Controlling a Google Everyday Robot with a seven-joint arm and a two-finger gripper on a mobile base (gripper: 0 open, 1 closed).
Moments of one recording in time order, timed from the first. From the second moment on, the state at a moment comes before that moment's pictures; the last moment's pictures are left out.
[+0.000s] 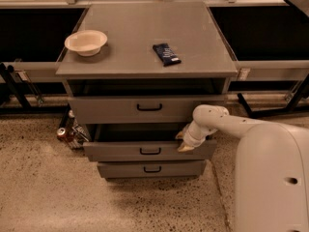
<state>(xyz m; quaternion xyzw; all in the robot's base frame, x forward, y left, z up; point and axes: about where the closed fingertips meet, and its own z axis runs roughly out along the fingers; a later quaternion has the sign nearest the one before) 0.672 -0.133 0.429 -0.77 0.61 0.05 0.18</state>
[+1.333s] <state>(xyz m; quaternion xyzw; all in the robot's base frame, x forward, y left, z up) 0.658 -0.126 0.425 -0.78 0.60 0.07 0.15</state>
